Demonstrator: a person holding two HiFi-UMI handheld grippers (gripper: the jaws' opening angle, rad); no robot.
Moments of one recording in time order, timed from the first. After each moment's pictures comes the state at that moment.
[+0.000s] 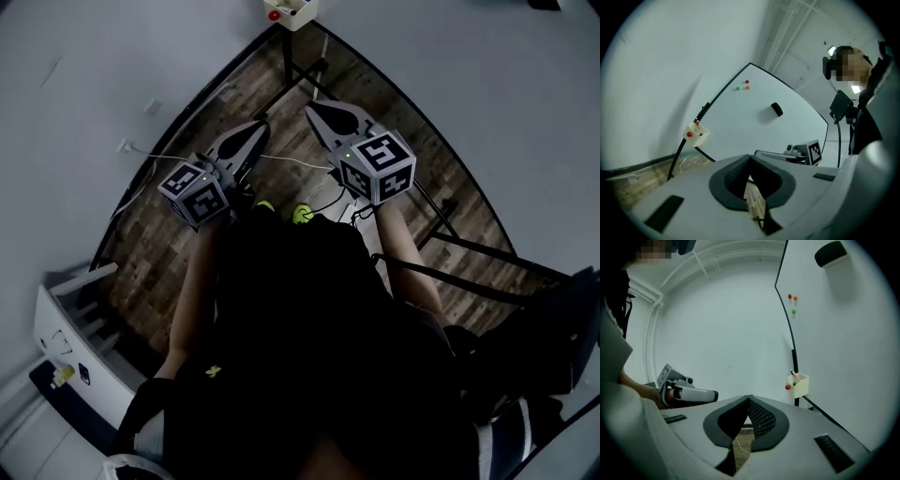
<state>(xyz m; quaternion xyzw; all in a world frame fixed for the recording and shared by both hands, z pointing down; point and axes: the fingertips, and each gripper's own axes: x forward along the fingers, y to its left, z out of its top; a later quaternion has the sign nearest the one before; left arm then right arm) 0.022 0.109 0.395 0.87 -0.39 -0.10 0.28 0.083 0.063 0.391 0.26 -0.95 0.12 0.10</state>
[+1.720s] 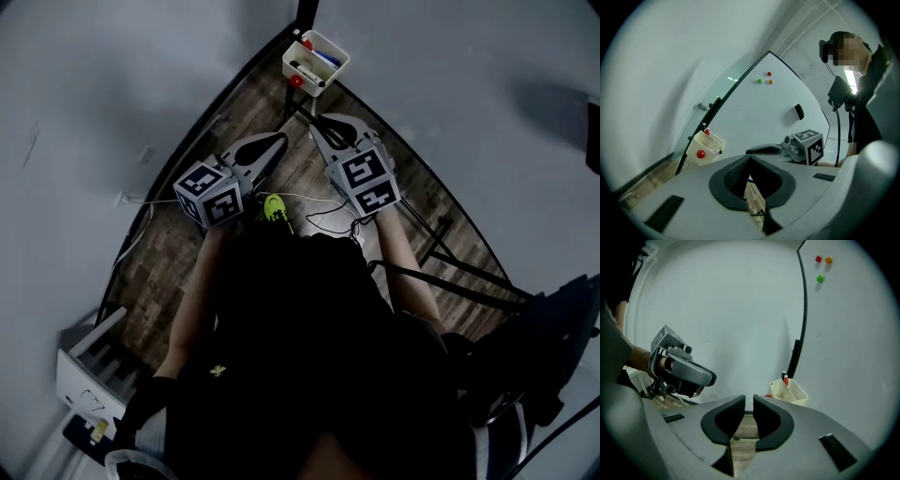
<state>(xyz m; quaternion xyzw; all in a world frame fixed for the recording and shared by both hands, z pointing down) -0.040 -0.079 0.416 0.90 -0.32 -0.05 0.29 0.002 -0.117 0.428 0.31 -0.91 0.03 0.26</state>
